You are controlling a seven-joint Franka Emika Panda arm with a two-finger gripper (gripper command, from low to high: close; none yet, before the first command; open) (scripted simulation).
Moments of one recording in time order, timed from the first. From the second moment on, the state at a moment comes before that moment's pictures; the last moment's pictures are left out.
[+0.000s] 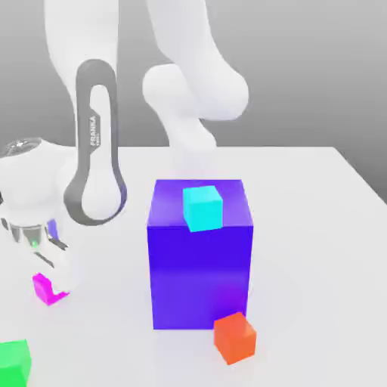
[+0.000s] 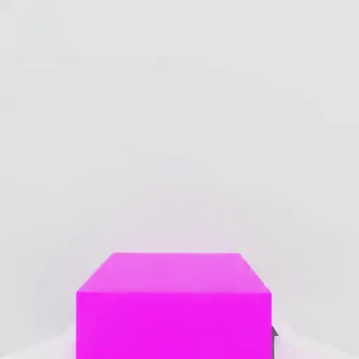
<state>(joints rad) -0.54 0.34 -0.16 -2.66 0.34 2.99 0.46</state>
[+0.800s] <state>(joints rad) -0.31 0.43 -0.22 -2.20 0.18 2.62 1.08</state>
